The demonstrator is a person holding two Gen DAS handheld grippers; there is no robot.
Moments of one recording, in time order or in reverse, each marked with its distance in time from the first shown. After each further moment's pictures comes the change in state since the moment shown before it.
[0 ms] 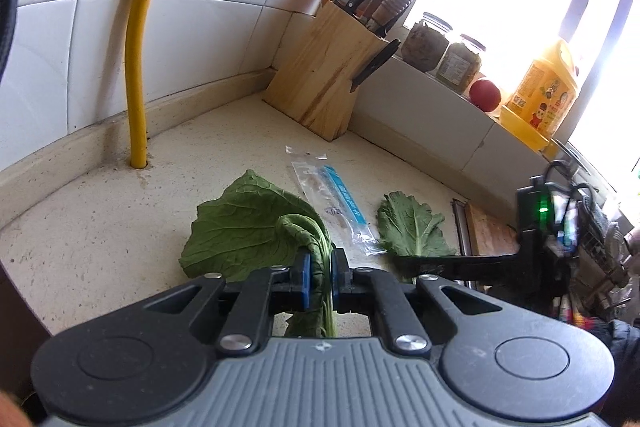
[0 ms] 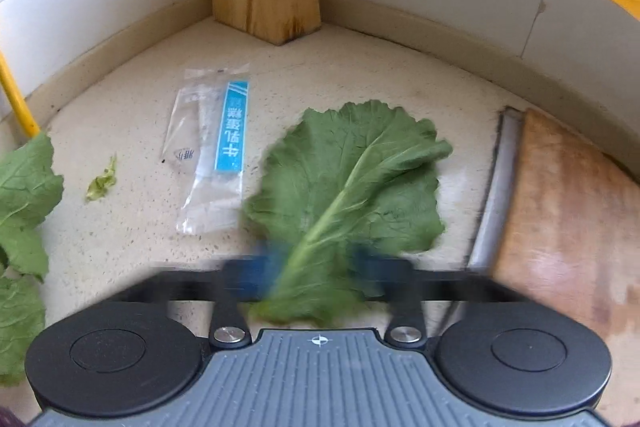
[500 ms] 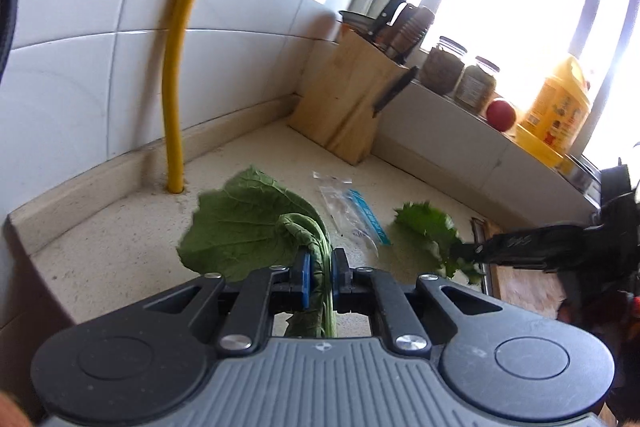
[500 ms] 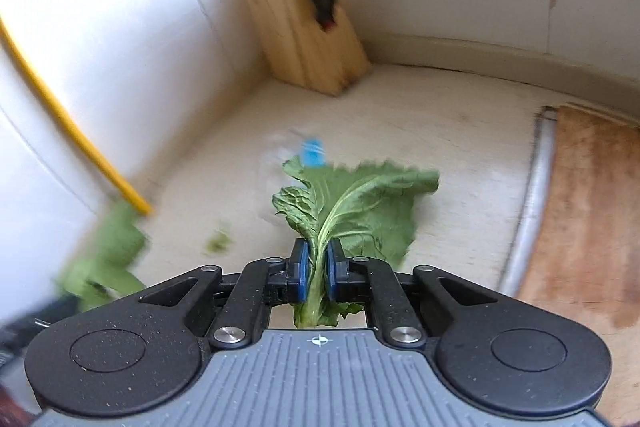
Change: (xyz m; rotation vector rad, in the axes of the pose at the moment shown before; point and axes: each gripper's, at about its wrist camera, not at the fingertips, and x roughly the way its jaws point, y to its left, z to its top) left arm -0.024 0.005 0.001 0.006 -0.071 0.080; right arm -0.058 -0.033 0.016 0.192 -0.090 0.358
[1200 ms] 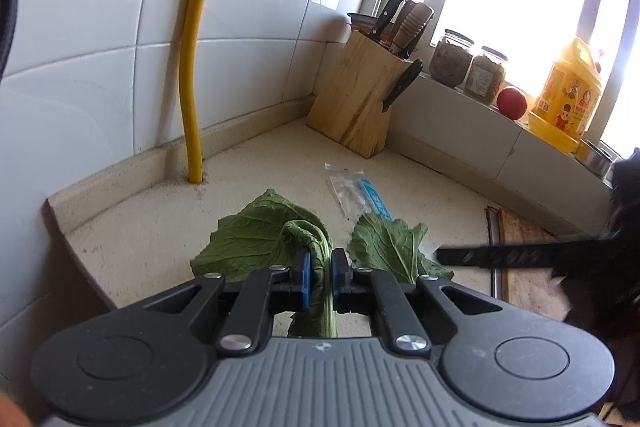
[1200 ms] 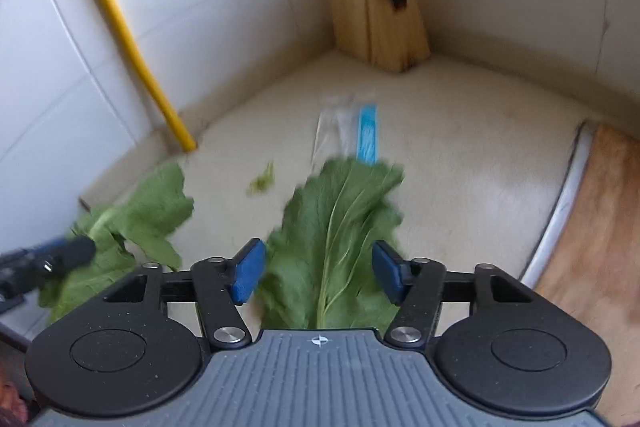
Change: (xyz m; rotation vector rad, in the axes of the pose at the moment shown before) left arm -0.025 -0.036 -0.022 0.034 -0.017 0.116; right arm 0.011 0.023 -0.035 -0.209 0.073 0.039
